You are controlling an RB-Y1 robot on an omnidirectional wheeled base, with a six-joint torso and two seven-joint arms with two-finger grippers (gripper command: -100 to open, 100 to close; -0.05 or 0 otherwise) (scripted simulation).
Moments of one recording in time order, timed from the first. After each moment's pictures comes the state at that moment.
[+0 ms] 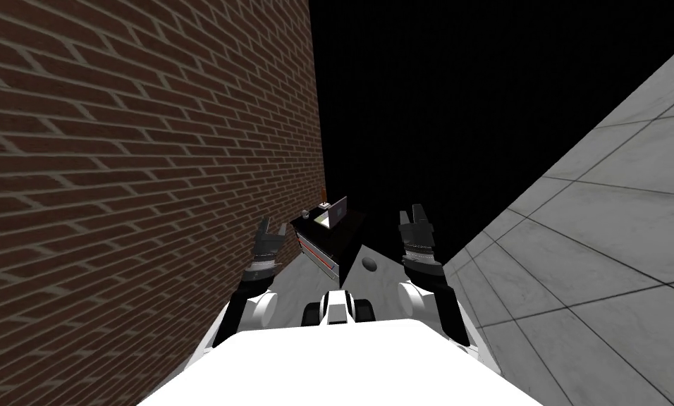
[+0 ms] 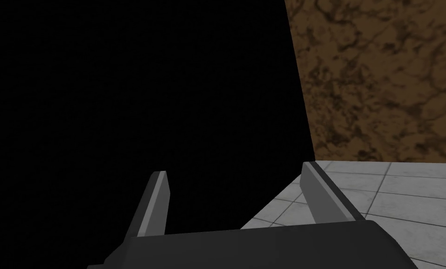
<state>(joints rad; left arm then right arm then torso) 0.43 0.15 -0.07 -2.14 0.07 -0.49 0.12 0.48 0.00 -0.03 -2.30 -0.04 -0.49 0.13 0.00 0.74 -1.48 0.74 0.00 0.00</state>
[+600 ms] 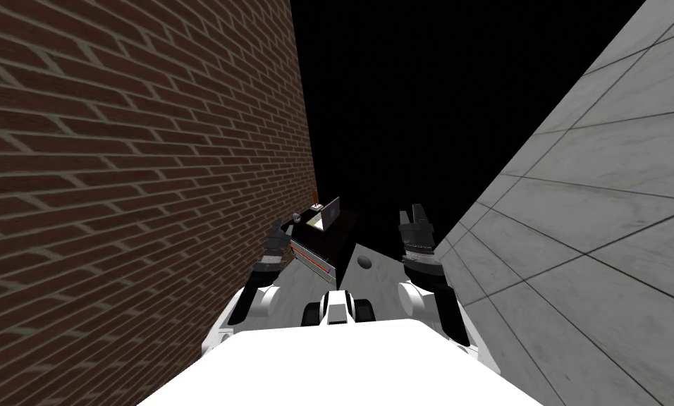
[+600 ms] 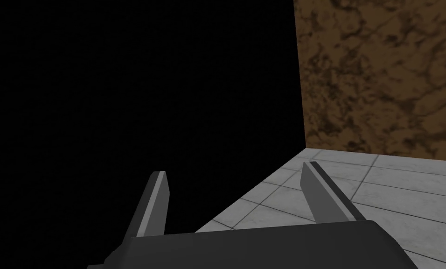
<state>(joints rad) 0.34 0.21 -0.08 -2.01 0.03 -0.42 0.11 0.48 0.00 -0.03 -2.30 -0.04 -0.49 0.13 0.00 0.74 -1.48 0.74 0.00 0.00</state>
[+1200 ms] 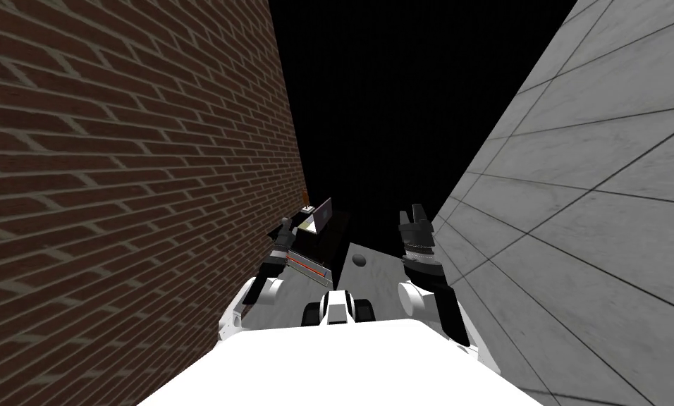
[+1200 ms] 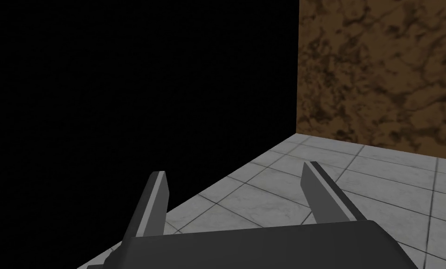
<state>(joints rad) 0.23 0.24 -0.08 -1.85 -0.01 -0.35 0.10 0.48 0.00 -0.03 -2.30 -0.04 -0.49 0.13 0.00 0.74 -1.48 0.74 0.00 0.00</state>
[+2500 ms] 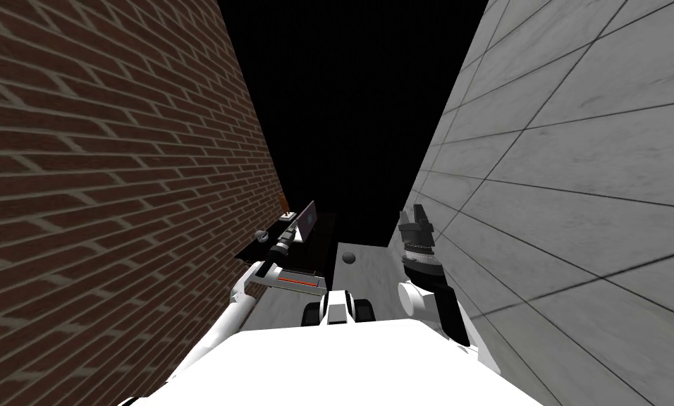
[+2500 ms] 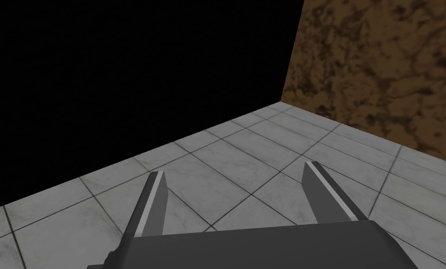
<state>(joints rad) -0.01 0.39 -0.09 -1.51 -0.10 -0.20 0.07 0.48 0.00 -0.03 -2.30 -0.04 -0.49 0.13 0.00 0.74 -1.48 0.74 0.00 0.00</state>
